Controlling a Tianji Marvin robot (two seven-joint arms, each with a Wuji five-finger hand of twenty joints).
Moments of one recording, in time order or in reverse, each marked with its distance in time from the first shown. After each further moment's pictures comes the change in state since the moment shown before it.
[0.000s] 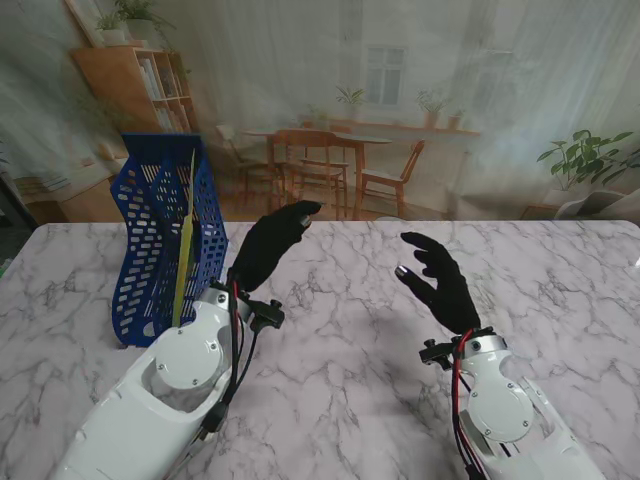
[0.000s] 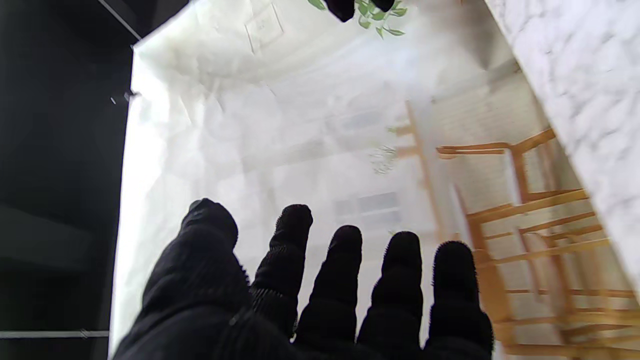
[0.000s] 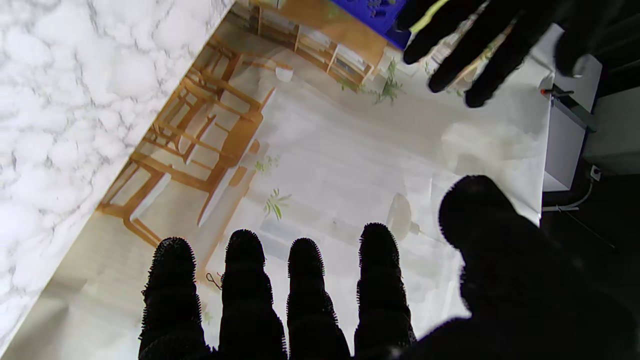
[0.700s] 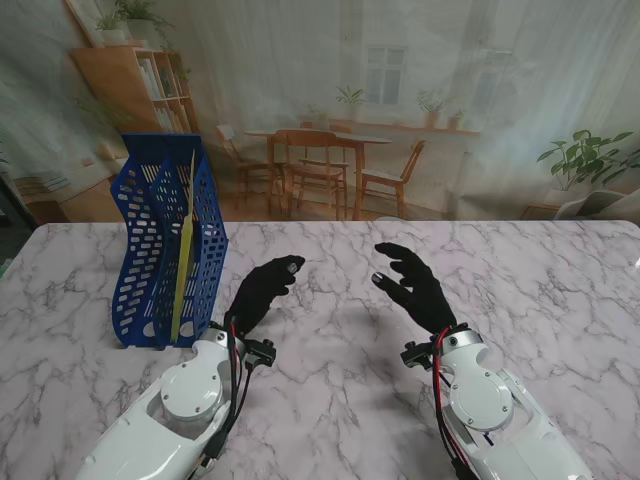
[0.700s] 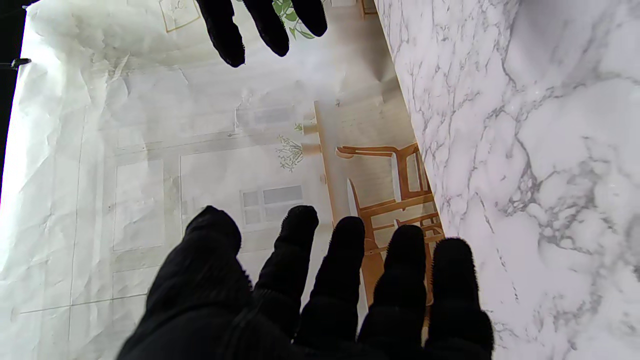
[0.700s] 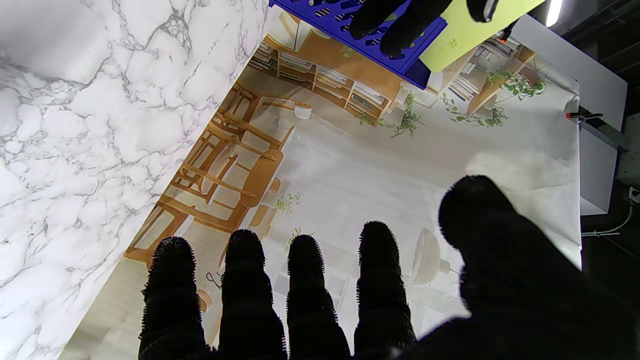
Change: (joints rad) left arm 0.067 -0.018 -0.015 0.167 -0.013 -0.016 -0.008; right arm 0.074 0.000 -0.088 0.073 0.036 0.064 0.044; left_hand 0.009 0.039 0.001 0.000 0.000 0.040 0.000 0.004 0.039 0.013 0.043 0.015 0.036 0.027 0.032 0.031 0.003 0.000 0.054 0.038; right_hand 0.000 0.001 0.000 0.000 0.012 0.000 -0.002 0.000 0.026 0.001 -0.002 0.000 0.001 0.000 0.000 0.000 0.004 0.000 0.000 0.000
